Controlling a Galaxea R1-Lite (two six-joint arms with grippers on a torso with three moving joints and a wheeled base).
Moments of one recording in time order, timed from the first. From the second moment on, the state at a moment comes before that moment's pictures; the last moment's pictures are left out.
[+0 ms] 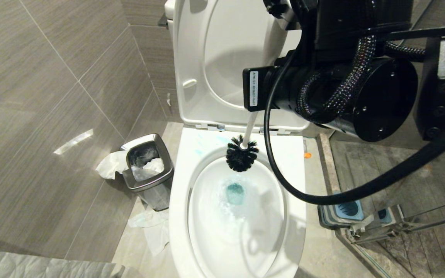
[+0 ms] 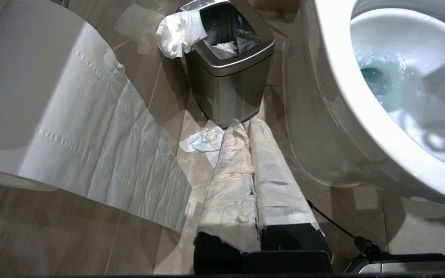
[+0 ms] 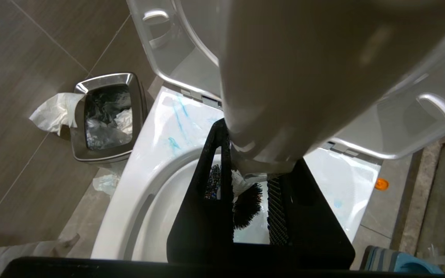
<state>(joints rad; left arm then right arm) -0.01 0.00 0.00 0.01 0.00 0.00 0.93 1.79 -1.69 0.02 -0.65 0.06</state>
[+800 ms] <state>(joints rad) -0.01 0.00 0.00 0.01 0.00 0.00 0.99 1.79 -1.67 0.01 -0.73 0.09</state>
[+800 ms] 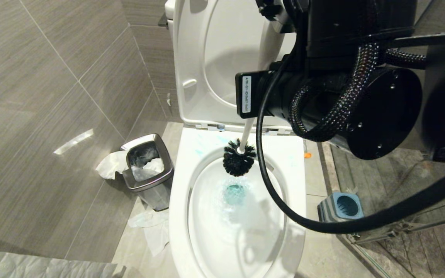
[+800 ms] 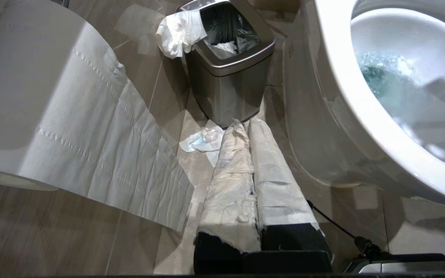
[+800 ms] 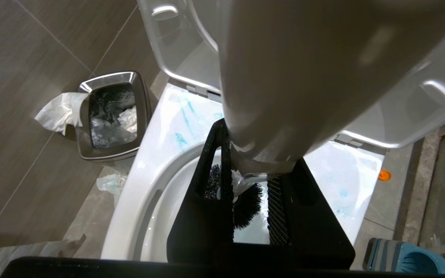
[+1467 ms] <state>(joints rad) -0.01 0.00 0.00 0.01 0.00 0.00 1.01 1.78 -1.63 -0.02 -0.74 0.09</state>
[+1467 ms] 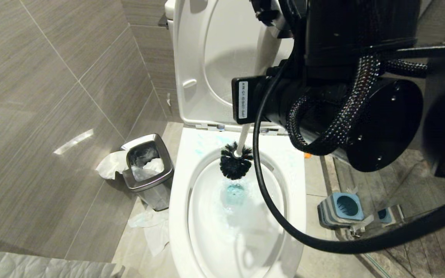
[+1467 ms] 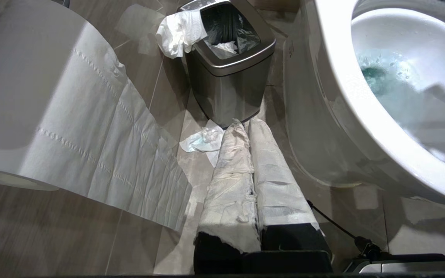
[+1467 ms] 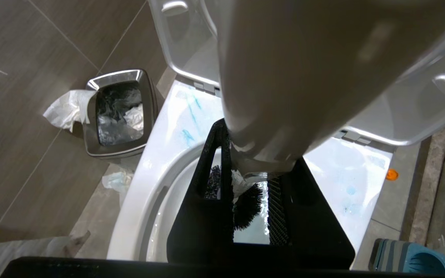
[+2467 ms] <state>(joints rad) -0.01 0.00 0.00 0.00 0.00 0.00 1.02 1.77 -1.60 -0.02 -0.77 0.09</state>
